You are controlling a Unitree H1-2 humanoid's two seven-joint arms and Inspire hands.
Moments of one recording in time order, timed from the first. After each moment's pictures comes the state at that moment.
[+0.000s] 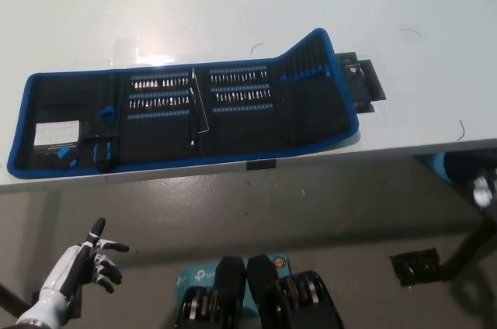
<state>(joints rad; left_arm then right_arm) -0.05 0.32 0.00 0.06 -0.01 0.30 -0.13 -0.18 -0.30 -0.09 -0.07 -0.07 0.17 0.02</state>
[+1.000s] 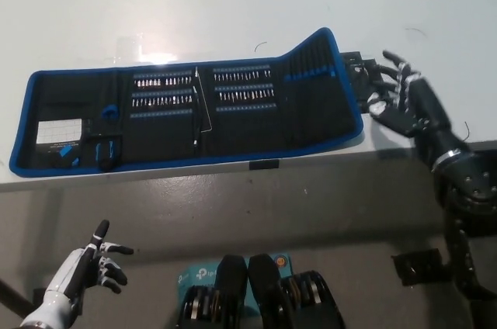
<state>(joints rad) -0.05 0.30 0.00 0.05 -0.02 0.32 -0.14 -0.56 -0.13 -0.03 0.24 -0.06 0.34 0.08</state>
